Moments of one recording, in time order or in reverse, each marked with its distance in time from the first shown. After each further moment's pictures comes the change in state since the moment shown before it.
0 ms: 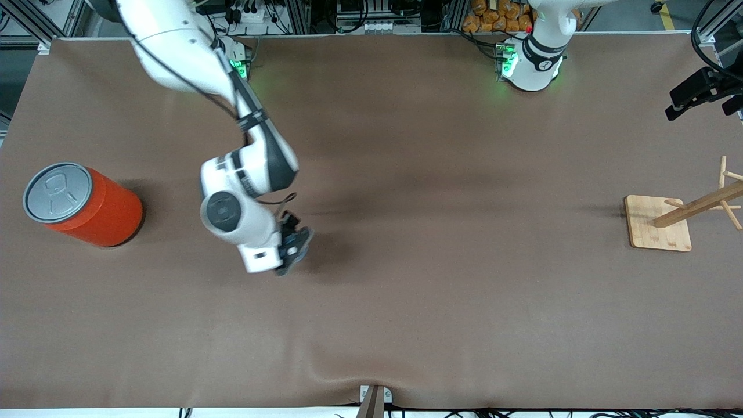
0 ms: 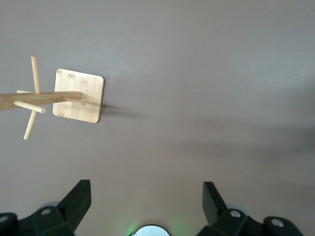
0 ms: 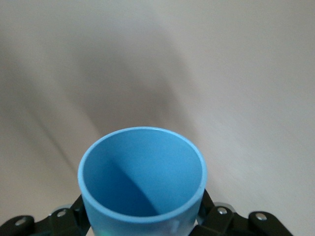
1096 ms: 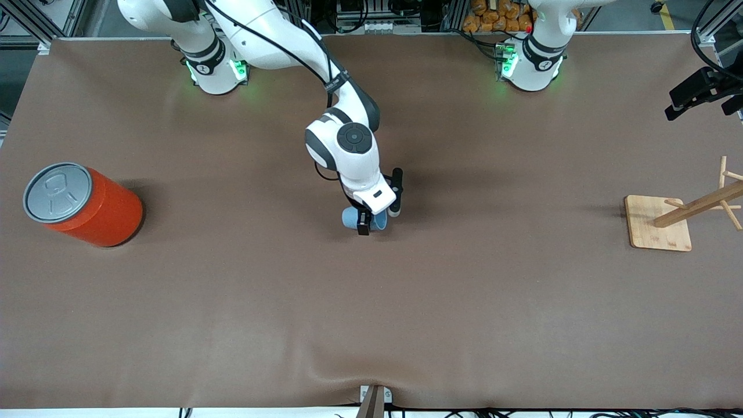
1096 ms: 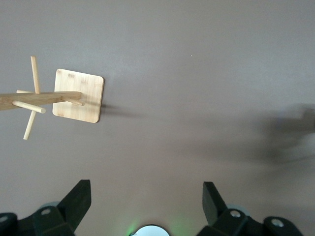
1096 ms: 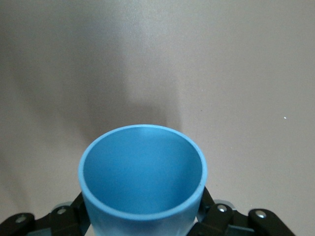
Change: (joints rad) left arm 0.000 0.000 0.000 0.000 0.000 0.000 0.000; right arm 0.300 0.106 -0.005 0.001 -0.190 0.299 -0.002
